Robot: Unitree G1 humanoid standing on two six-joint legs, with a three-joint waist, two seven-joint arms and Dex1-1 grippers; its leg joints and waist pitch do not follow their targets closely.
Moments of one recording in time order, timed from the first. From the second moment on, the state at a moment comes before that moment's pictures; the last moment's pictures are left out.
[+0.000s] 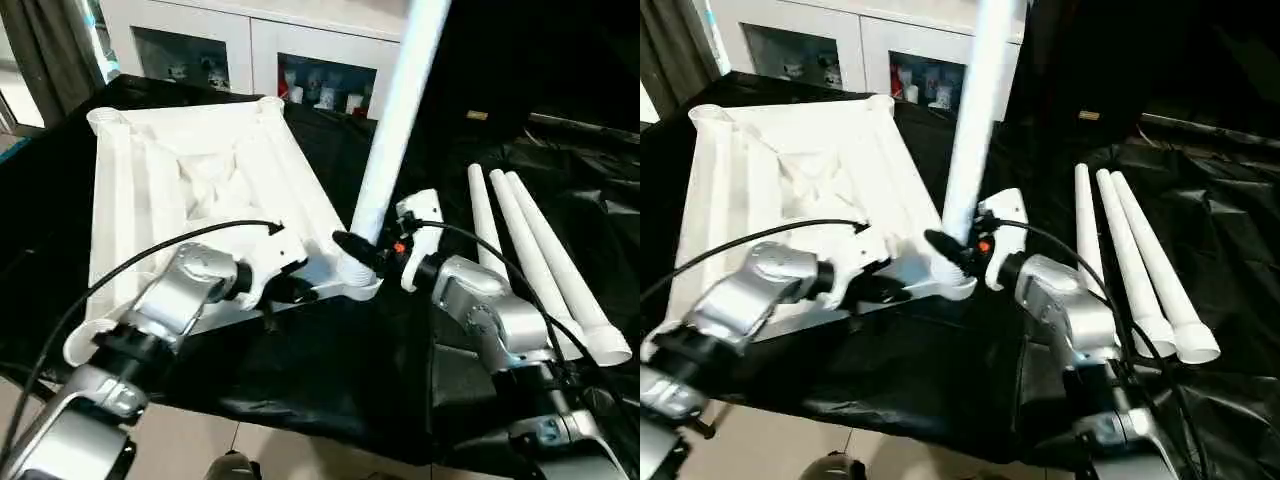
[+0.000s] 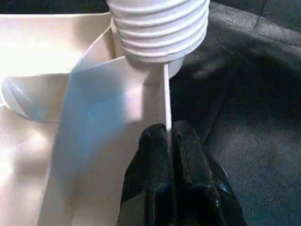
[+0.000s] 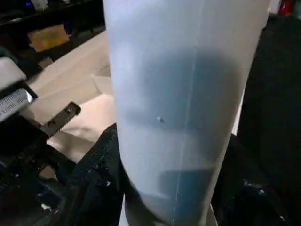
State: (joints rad) left arm -0.60 0.41 -0.39 0.41 -0.04 0.37 -1.02; right arm -0.48 -0.18 0.09 0.32 0.33 0.38 0.66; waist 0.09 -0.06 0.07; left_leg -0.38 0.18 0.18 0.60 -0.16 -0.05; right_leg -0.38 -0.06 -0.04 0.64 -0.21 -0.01
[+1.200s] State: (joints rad) left arm -0.61 0.41 -0.39 0.45 0.01 0.30 -1.04; right arm -0.55 -0.20 0.07 0.45 0.28 0.39 0.68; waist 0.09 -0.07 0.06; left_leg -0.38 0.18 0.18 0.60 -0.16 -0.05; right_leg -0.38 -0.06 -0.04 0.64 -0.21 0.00
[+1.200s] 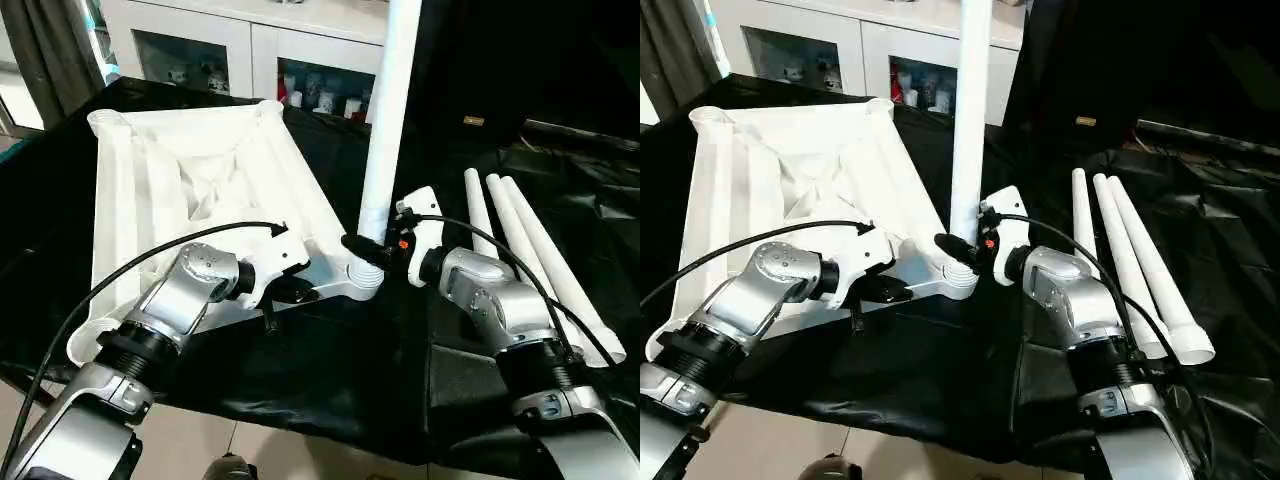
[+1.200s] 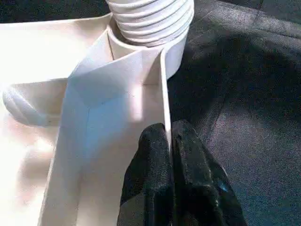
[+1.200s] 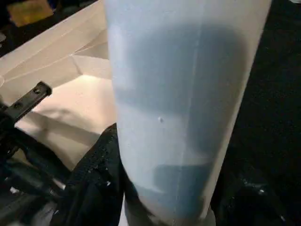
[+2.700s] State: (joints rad) left arm -0.62 0.41 -0.41 0.51 0.03 0.25 -1.09; right arm -0.35 -0.13 0.03 0.47 0.27 -0.02 0.71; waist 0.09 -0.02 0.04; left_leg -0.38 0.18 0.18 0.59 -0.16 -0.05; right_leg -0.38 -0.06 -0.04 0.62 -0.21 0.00
